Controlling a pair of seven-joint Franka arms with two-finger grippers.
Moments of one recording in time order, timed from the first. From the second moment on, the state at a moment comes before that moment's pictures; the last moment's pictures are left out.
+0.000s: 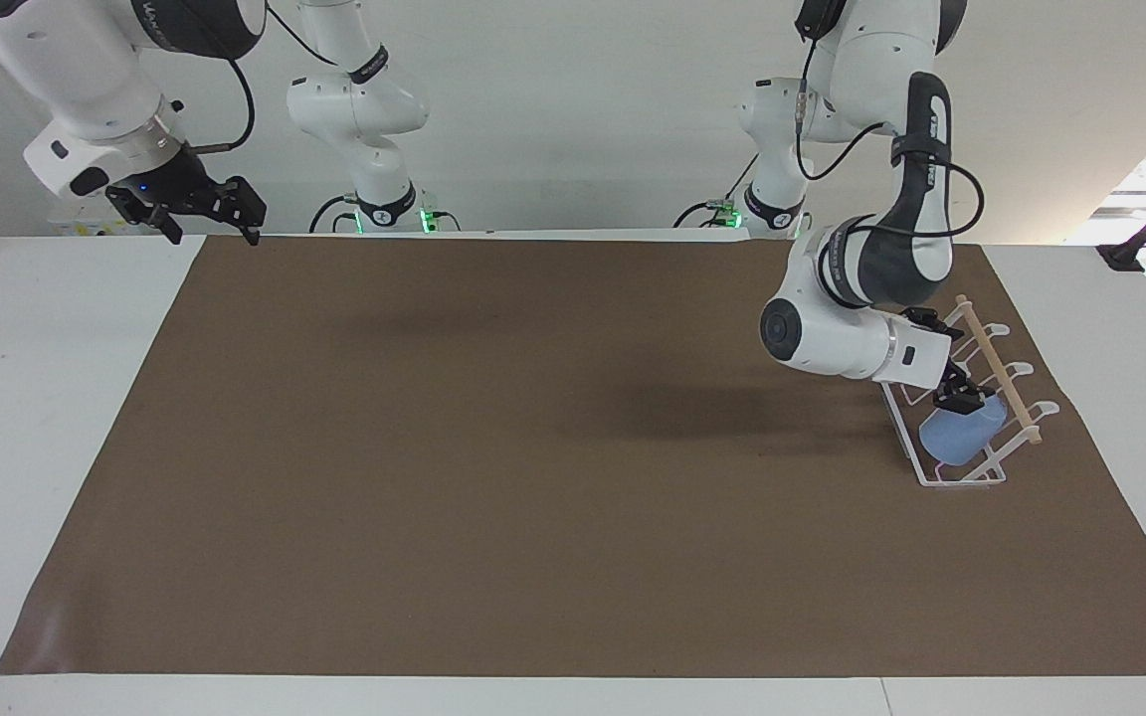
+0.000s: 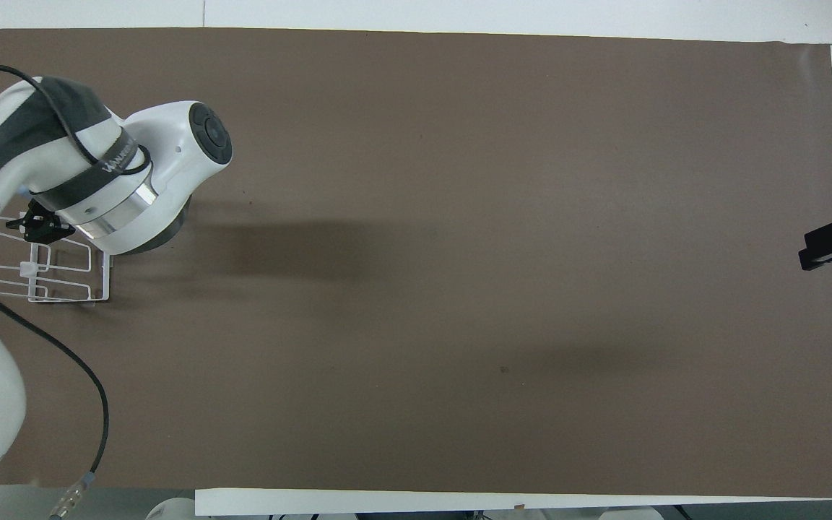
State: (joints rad) left arm -0.21 0.28 -0.17 -1.79 1.03 1.48 -2.08; right arm 0.05 -0.07 -0.14 -1.64 -0.07 1.38 -0.09
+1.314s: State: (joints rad) left arm -0.02 0.03 -0.15 -1.79 0.27 1.64 -0.71; right arm 0.05 -0.07 -0.14 -1.64 -0.07 1.38 -0.09
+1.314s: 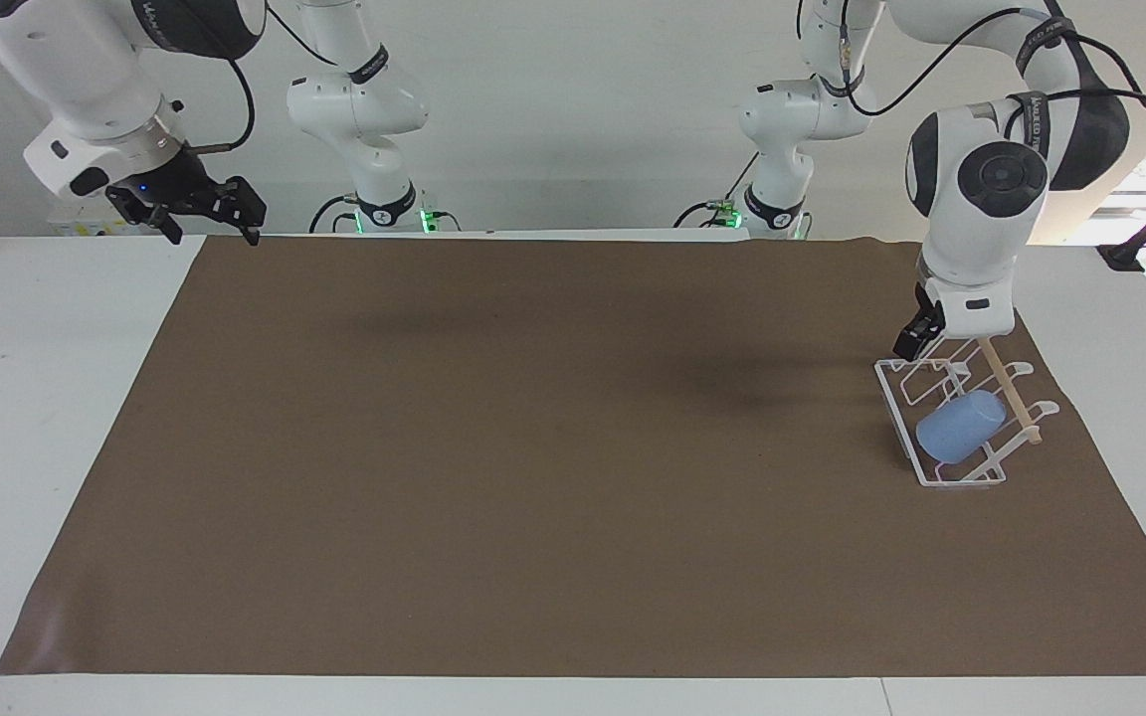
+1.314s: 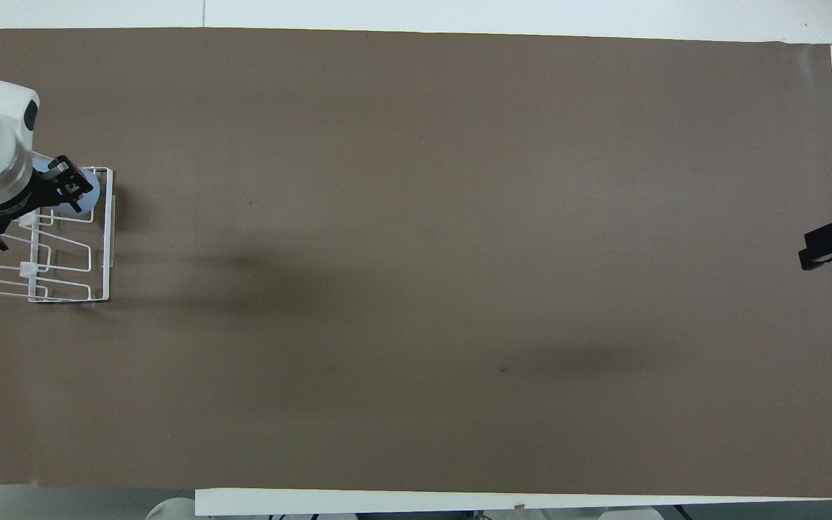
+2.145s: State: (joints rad) left arm 0.05 -0.08 -0.15 -1.68 -0.01 1.55 -0.02; right arm 0.05 -0.07 -0.14 -1.64 -0.07 1.38 -0.09
